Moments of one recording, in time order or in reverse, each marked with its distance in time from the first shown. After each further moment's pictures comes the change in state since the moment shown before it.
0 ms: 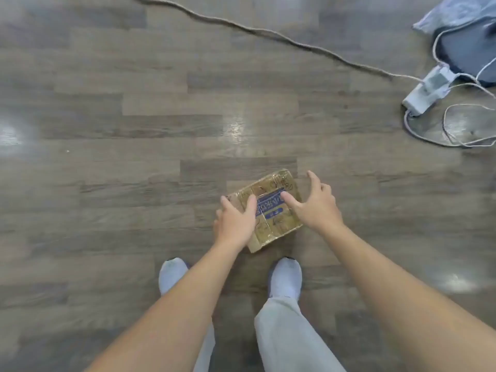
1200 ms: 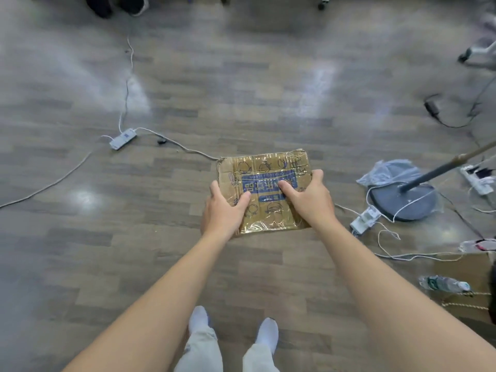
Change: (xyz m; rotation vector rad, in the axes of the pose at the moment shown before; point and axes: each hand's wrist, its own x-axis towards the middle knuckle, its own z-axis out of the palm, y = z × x) left_hand -0.376 0.282 -0.269 -0.073 0.444 0.332; right_hand -0.256 -0.245 -0.416 0.231 0.240 -0.368
